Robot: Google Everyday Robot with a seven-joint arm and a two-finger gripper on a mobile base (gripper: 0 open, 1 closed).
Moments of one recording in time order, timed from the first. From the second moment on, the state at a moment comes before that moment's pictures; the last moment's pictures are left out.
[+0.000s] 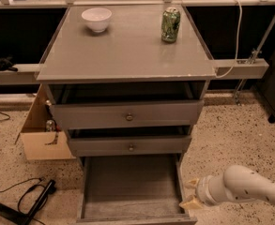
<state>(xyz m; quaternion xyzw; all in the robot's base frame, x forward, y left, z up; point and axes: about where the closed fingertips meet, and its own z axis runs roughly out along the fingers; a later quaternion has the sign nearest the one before) 0.433 -0.195 0.427 -0.54 0.79 0.15 0.23</state>
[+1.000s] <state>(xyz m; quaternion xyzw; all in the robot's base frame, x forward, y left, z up) 0.392 -0.189 0.282 -0.46 0.81 0.27 0.23</state>
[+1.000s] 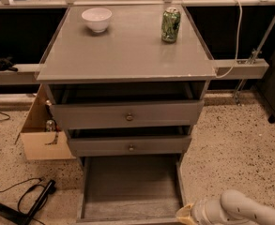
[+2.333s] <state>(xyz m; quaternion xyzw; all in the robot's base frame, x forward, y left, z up) 0.322 -0.142 0.139 -0.46 0.81 0.30 0.22</state>
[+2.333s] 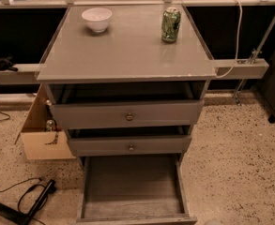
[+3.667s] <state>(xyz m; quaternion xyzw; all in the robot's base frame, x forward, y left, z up) 0.398 -0.112 0.085 -0.46 0.78 0.31 0.29</state>
